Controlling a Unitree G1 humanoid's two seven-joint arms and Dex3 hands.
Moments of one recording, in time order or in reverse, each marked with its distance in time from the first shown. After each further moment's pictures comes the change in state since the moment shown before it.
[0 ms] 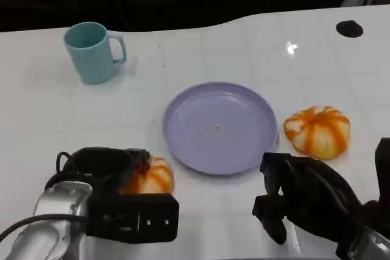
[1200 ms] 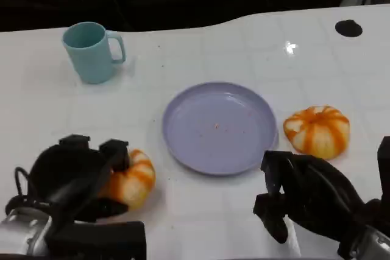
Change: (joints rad) left arm 0.226 0.151 0.096 -0.268 -0.068 -0.132 0.338; right arm 0.006 -0.004 -0.004 -0.036 0.002 0.019 -0.007
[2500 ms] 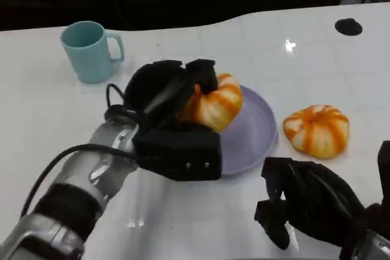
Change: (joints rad) left arm -0.657 -0.344 -0.136 0.772 -0.115 -0.304 0.173; right arm 0.012 -0.009 0.001 0.019 0.005 0.000 0.027
